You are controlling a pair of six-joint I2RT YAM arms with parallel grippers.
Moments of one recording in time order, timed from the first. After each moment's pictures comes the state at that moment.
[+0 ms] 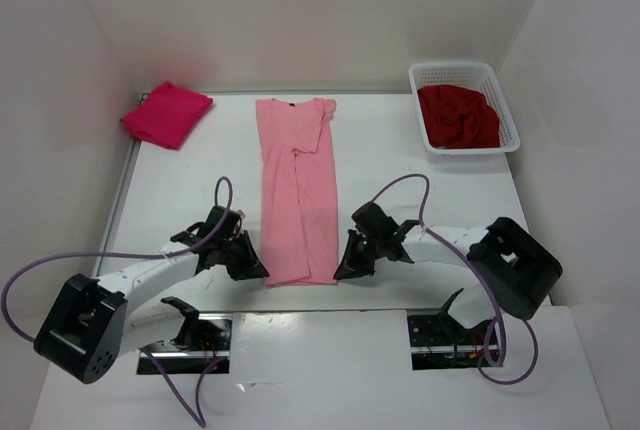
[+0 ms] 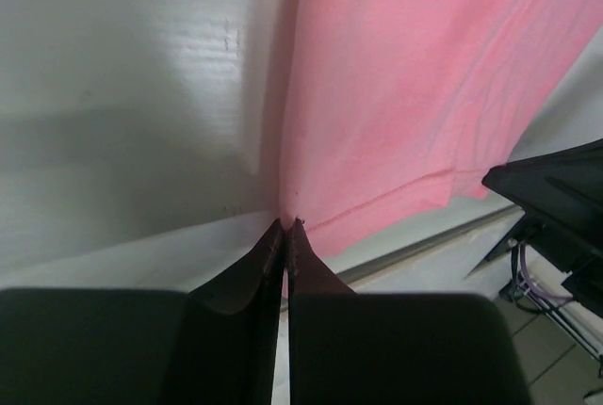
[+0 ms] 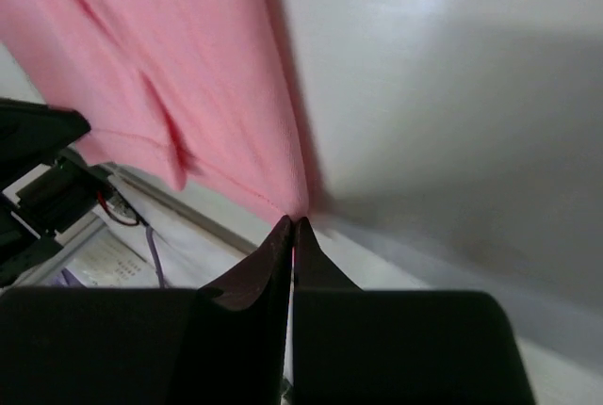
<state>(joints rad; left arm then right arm) -0.43 1.13 0.41 -0.37 0.34 -0.90 0.76 1.47 0.55 -0.13 -0.36 1.08</state>
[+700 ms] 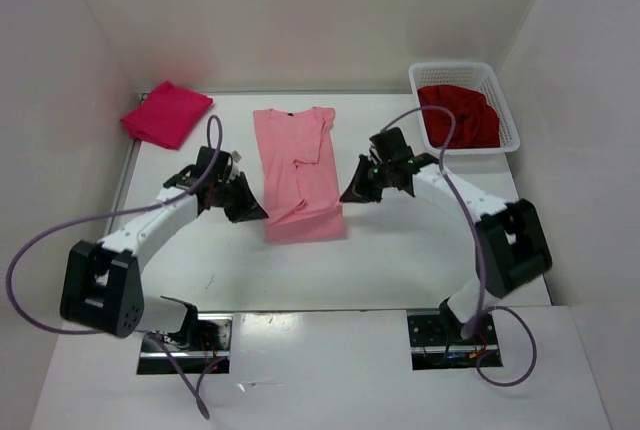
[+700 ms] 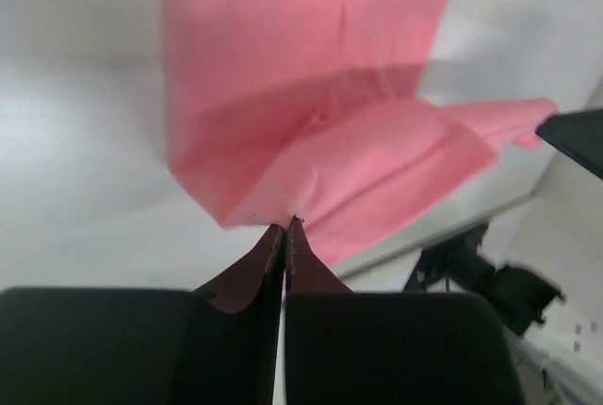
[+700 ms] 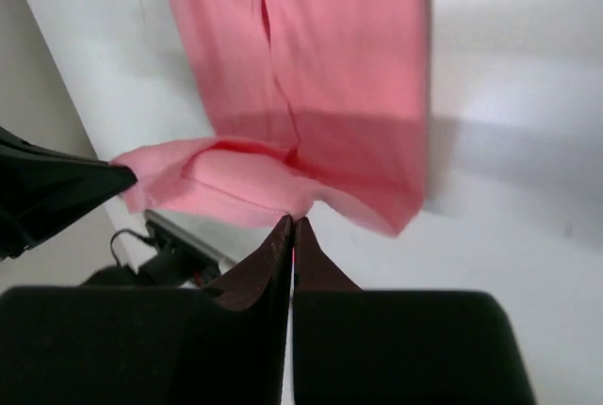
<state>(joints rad) -0.28 1.29 0.85 -0.55 0.41 -0.74 0.45 1.49 1.01 -0.44 -0.38 0.81</state>
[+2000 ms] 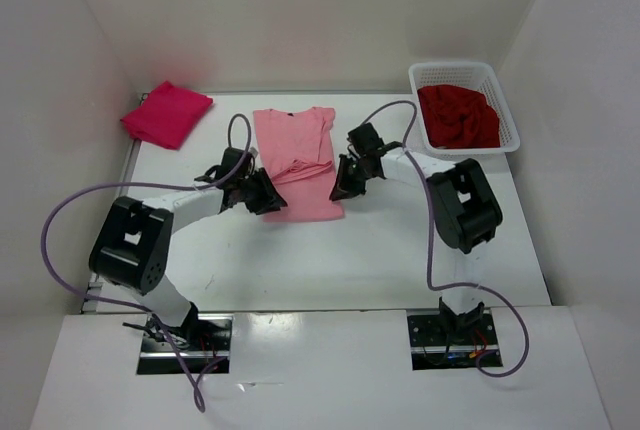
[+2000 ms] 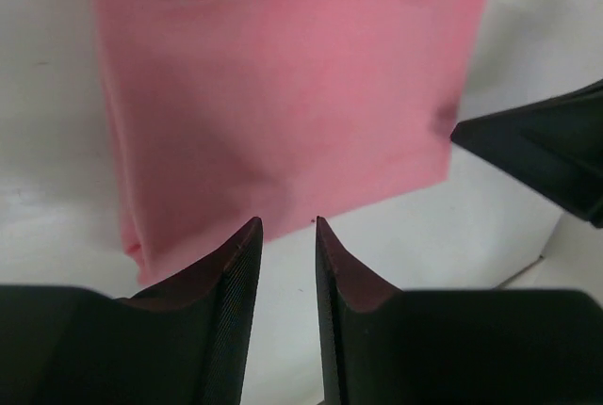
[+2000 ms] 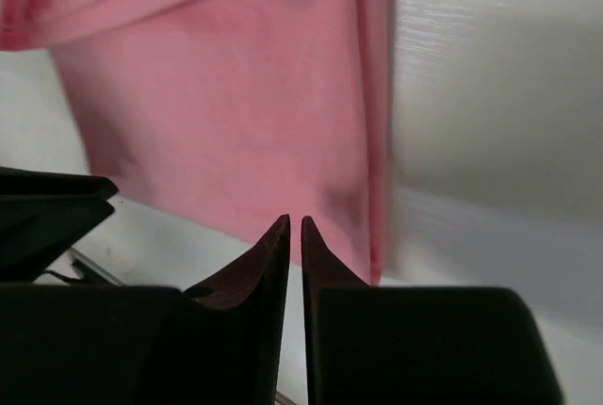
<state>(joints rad) -0.31 1.59 0.87 -0.14 0.33 -0.80 0.44 1.91 1.30 -0.40 -0.35 0.65</state>
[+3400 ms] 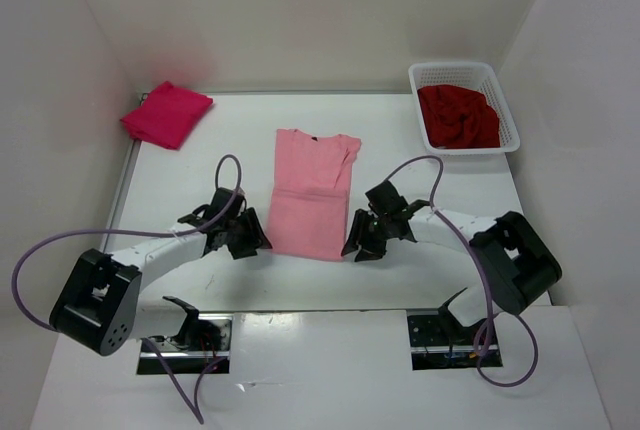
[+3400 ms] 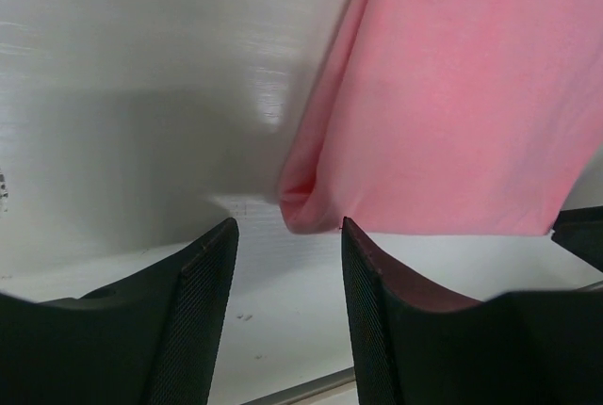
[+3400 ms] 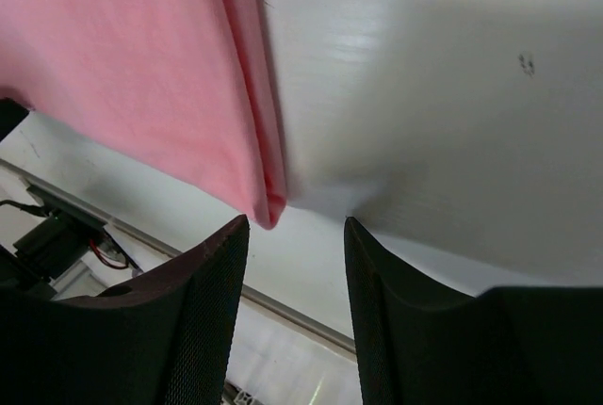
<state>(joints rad) -0.39 1.26 0.53 -0.31 0.16 -0.79 0.58 1.47 0.66 -0.31 -0.33 0.88</state>
